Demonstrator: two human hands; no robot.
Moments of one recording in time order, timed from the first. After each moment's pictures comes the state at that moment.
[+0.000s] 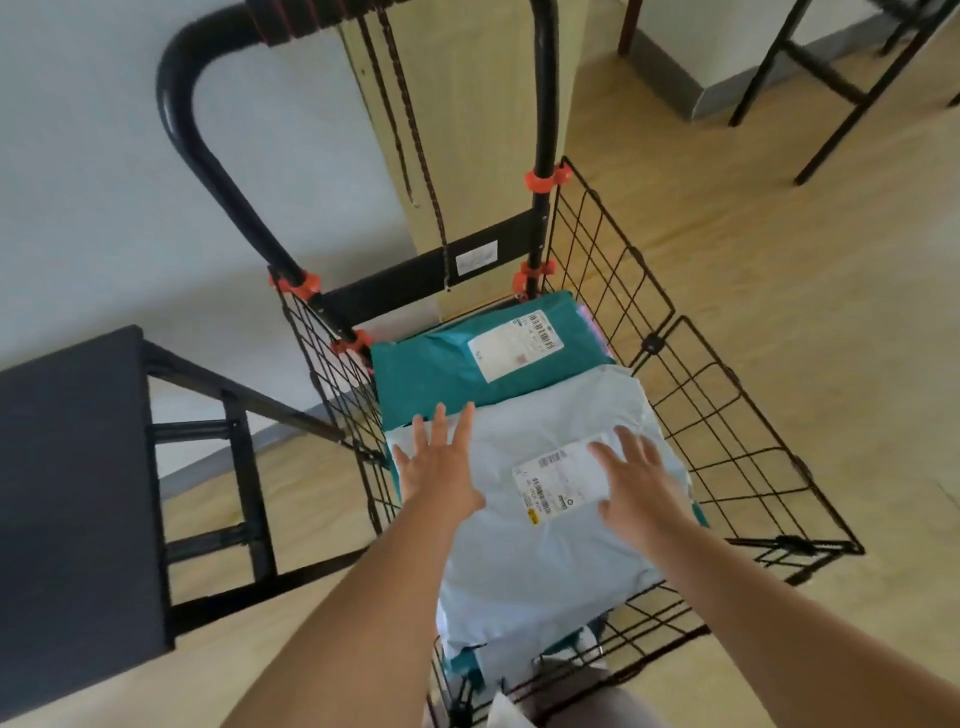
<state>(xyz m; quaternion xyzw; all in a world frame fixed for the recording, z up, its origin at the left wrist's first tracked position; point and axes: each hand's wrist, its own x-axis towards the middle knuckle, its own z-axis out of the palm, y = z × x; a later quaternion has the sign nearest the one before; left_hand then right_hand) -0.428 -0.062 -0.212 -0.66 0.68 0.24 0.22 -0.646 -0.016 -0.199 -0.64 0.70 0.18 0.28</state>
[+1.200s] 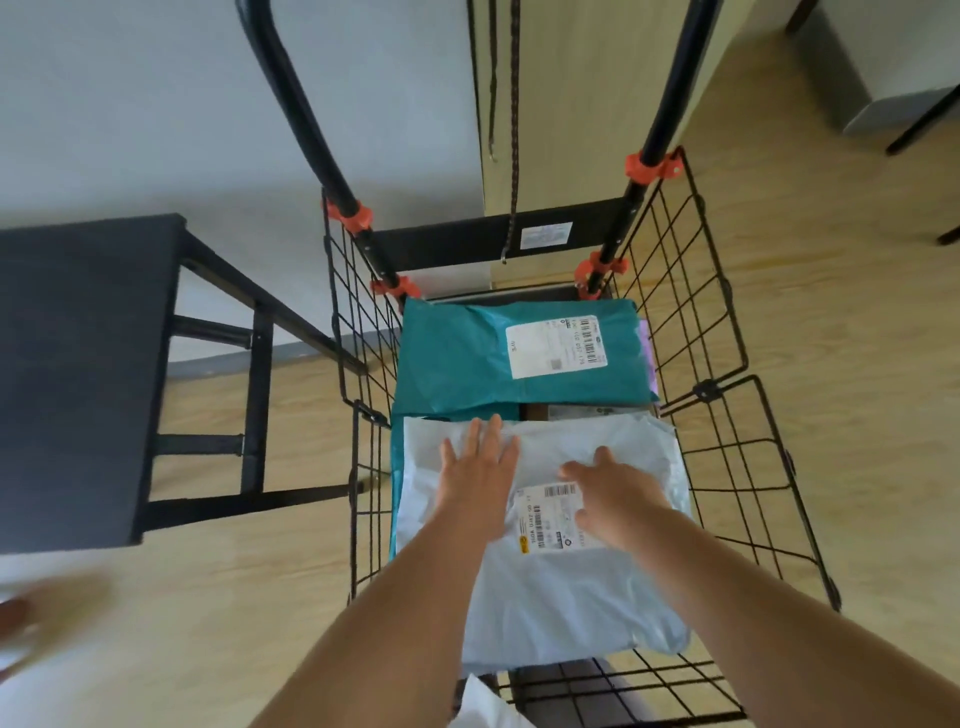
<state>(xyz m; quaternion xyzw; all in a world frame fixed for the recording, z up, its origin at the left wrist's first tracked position) -0.474 -0.053 -0.246 -0.61 0.70 0.26 0.27 -0.641 -0.086 -0.225 -0.74 0.52 0.32 0.29</state>
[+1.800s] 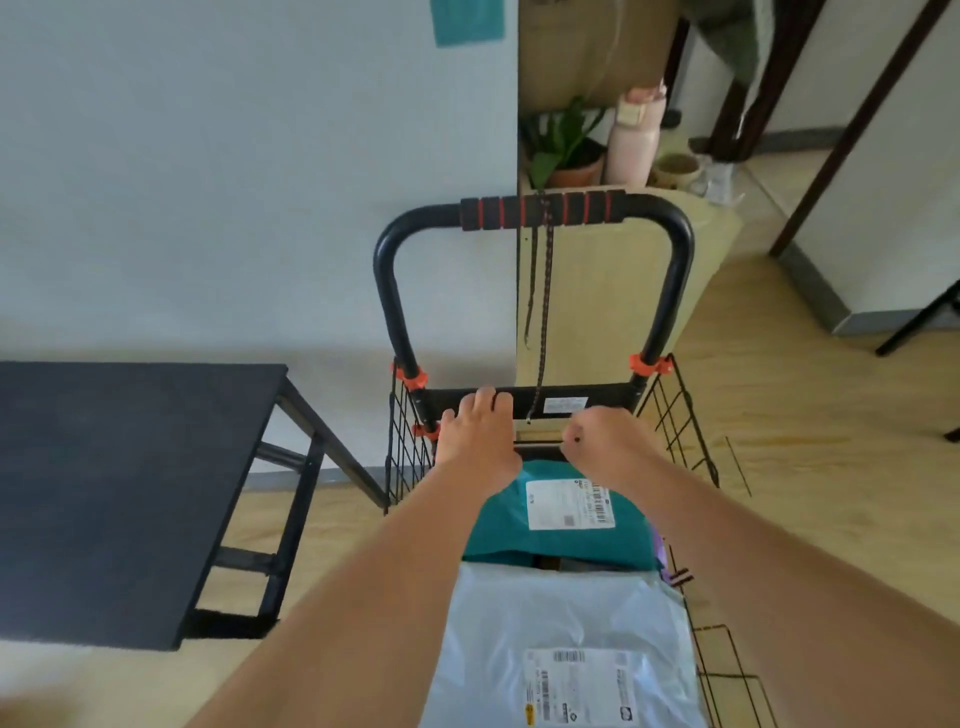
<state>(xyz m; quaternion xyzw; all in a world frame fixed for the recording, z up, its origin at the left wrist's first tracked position) -0.434 -0.189 -0.087 -0.75 0.65 0.12 -0.01 -0.583 -0.230 -0.069 -0.77 0.60 0.05 0.22</state>
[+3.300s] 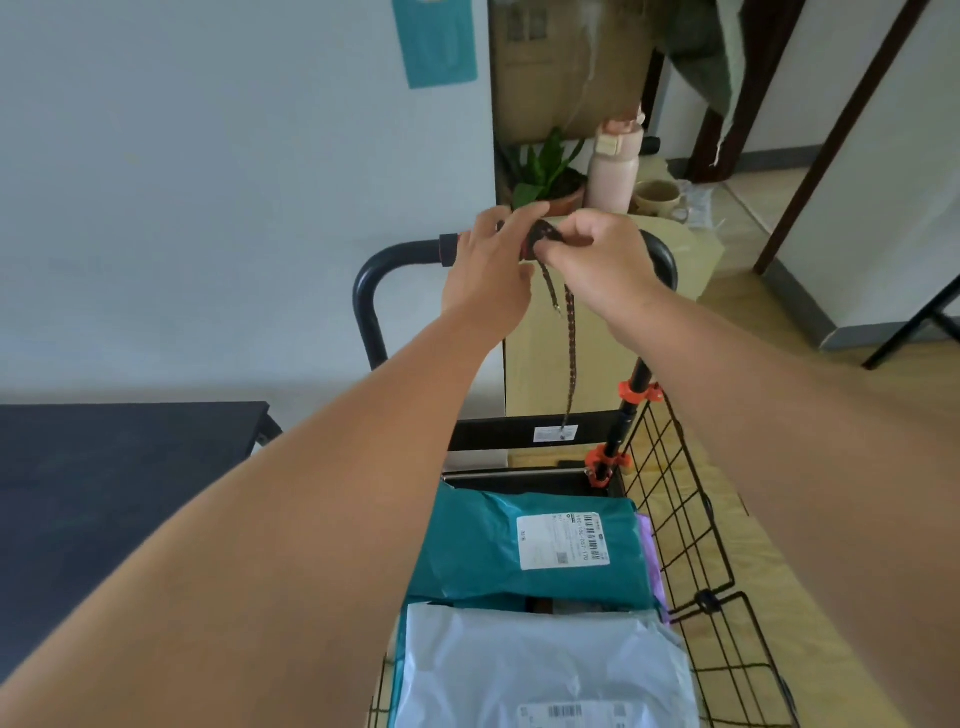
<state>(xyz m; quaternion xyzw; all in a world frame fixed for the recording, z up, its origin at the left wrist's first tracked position) -0.431 -0.310 0.048 -0.69 0.66 0.06 -0.31 -0.551 -0.330 0.067 -0.66 0.51 -0.39 0.38</state>
